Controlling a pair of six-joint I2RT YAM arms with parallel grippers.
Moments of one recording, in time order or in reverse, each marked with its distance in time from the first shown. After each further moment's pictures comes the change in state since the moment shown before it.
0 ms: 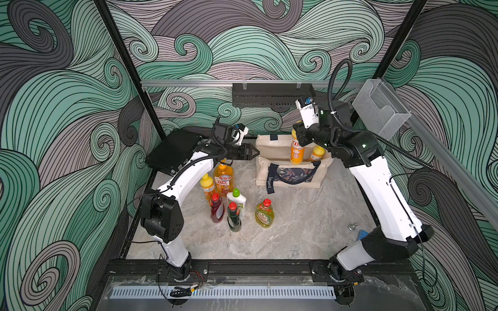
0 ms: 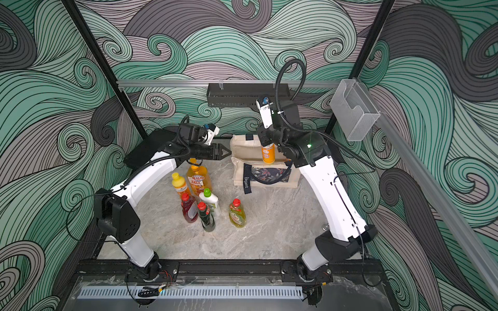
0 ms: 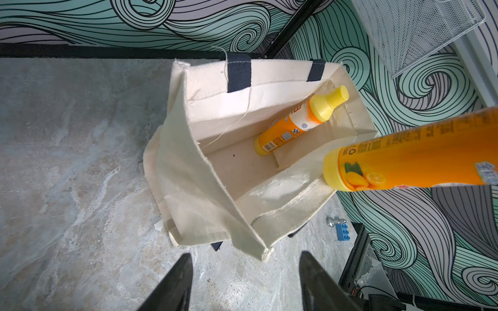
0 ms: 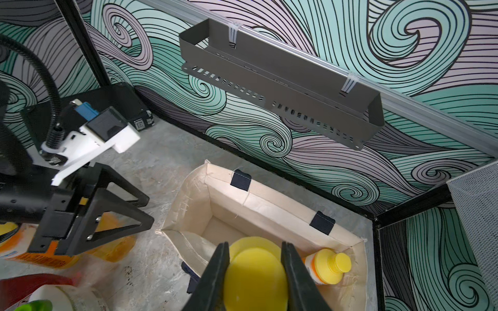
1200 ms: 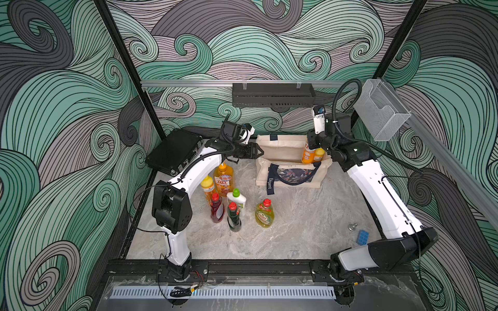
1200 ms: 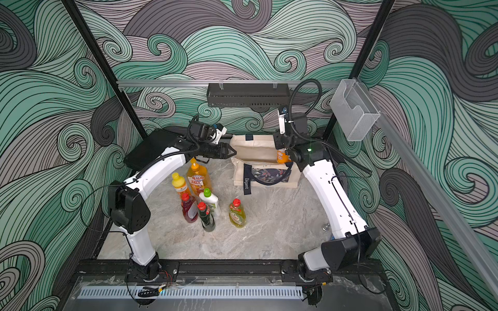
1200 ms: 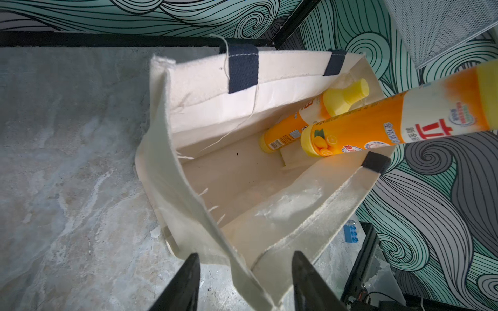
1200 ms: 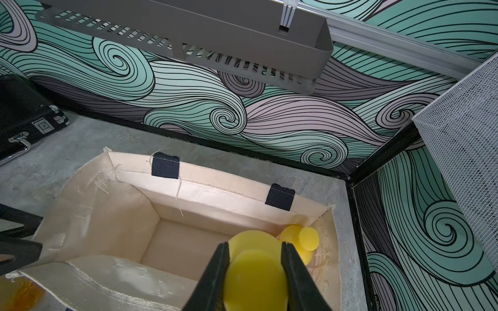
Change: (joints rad) left arm -0.041 0.134 0.145 -0.070 -0.042 0.005; right arm -0.193 -0.100 -0.410 0.293 0.005 0.030
